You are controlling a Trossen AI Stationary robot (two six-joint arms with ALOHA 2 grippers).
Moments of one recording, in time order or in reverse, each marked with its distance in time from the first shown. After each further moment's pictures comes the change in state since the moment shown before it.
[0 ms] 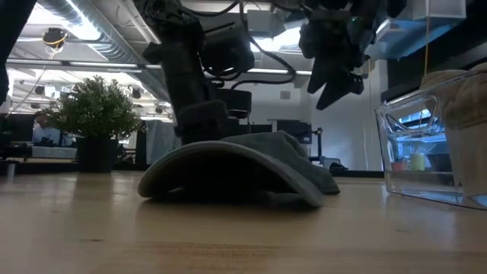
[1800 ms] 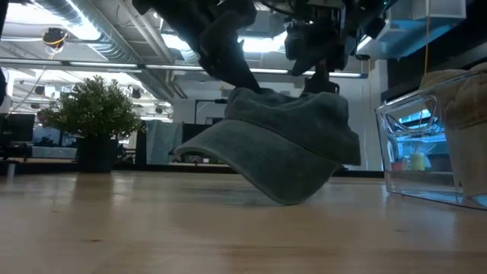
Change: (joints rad) left arm -0.054 -0.285 -0.003 0.218 -0.246 0.238; right arm -0.107 0.068 0.001 0.162 -0.344 -0.154
